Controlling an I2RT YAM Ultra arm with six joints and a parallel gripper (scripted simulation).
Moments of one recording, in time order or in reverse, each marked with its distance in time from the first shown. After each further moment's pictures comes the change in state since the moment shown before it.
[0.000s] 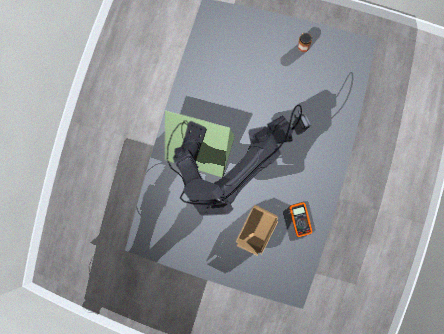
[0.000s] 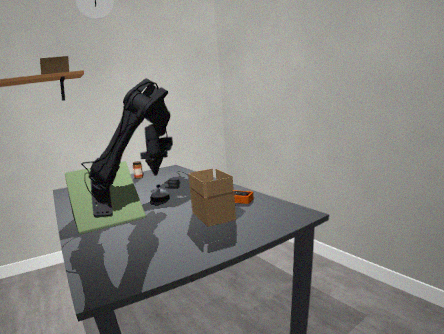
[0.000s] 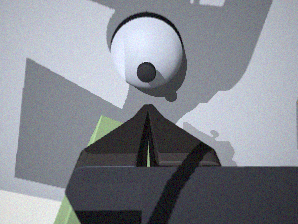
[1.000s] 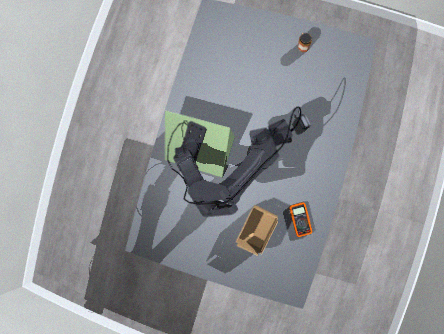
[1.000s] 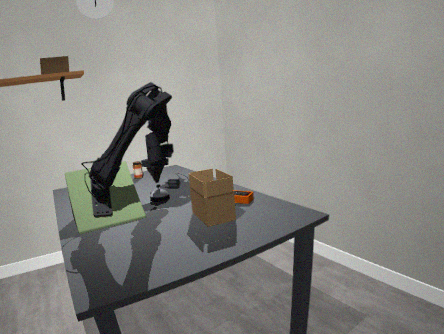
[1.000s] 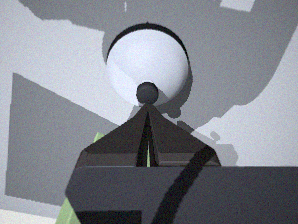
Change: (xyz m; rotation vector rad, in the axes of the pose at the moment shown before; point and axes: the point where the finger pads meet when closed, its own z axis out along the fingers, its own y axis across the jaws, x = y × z) arm -0.004 0.001 0.032 -0.001 -0.015 0.001
